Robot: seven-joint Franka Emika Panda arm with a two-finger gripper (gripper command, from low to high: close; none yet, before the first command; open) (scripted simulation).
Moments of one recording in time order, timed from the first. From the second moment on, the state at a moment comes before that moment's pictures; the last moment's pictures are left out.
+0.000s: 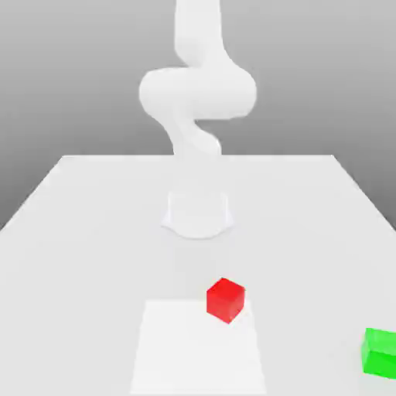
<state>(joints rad) 0.03 -0.74 -0.02 -2.37 0.00 2.35 0.73</state>
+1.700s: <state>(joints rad) 0.38 0.10 0.06 -2.53 -0.05 2.63 0.05</state>
